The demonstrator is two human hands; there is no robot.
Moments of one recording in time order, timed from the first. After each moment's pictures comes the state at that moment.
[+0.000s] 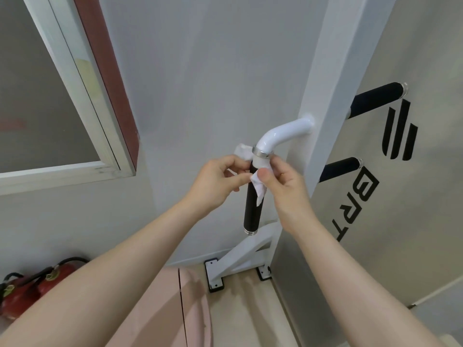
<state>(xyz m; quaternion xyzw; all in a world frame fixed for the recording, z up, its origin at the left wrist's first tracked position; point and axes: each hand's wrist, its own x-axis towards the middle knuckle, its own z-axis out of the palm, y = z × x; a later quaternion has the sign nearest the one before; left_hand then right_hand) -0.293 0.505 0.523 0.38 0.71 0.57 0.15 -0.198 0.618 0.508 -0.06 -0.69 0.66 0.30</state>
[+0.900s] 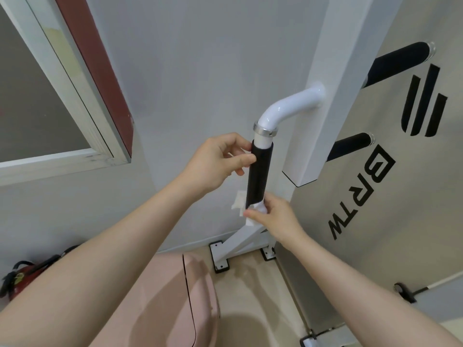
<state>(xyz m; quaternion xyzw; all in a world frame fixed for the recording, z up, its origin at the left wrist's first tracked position) -0.307 0.508 0.527 0.41 0.72 0.53 0.16 -0.201 0.618 0.423 -0.21 -0.83 0.51 0.13</state>
